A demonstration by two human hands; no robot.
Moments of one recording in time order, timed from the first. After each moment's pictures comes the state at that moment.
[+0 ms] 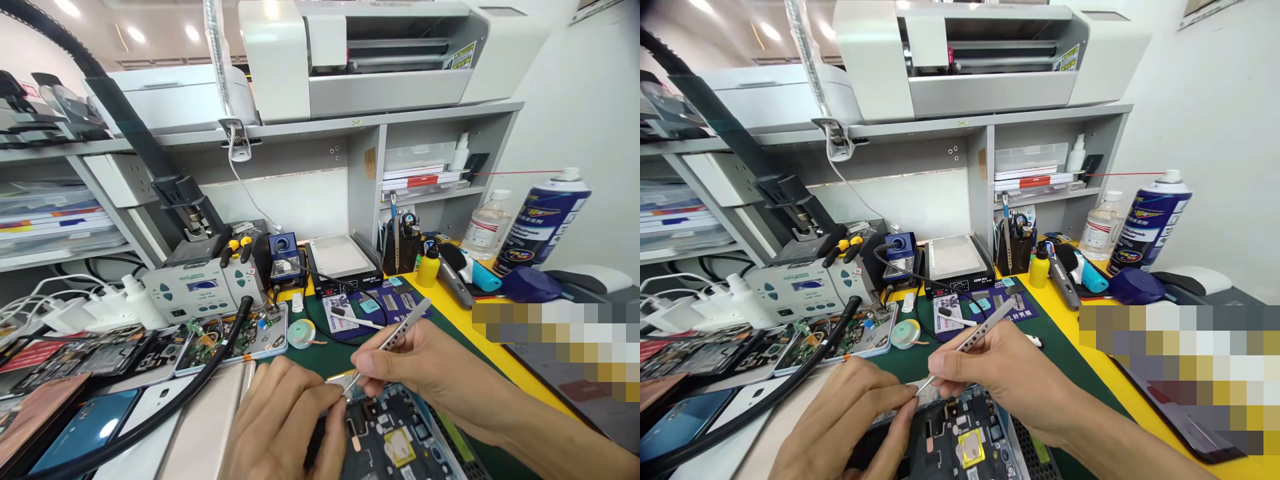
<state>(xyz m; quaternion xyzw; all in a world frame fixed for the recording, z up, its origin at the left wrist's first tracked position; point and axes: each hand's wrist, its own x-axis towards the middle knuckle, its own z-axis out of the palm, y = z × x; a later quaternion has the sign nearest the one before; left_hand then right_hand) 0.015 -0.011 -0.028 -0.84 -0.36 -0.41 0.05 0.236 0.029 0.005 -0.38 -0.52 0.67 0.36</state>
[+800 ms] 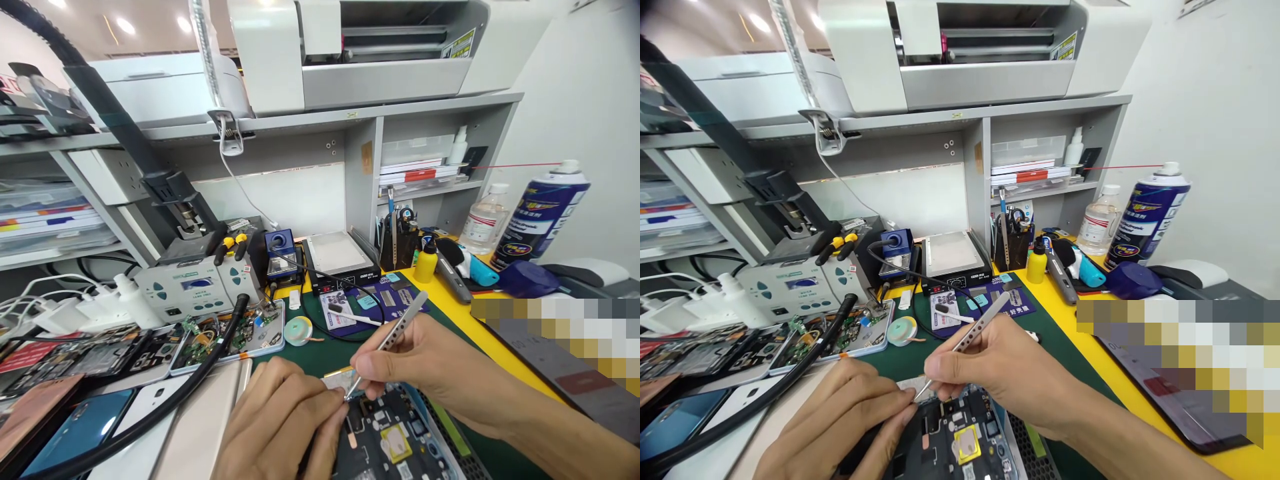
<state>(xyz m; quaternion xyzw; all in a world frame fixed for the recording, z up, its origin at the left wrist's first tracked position) 0.014 -0.012 -0.020 -0.85 -0.32 -0.42 0.01 0.242 0.031 0.010 -0.38 -0.52 0.69 0.34</state>
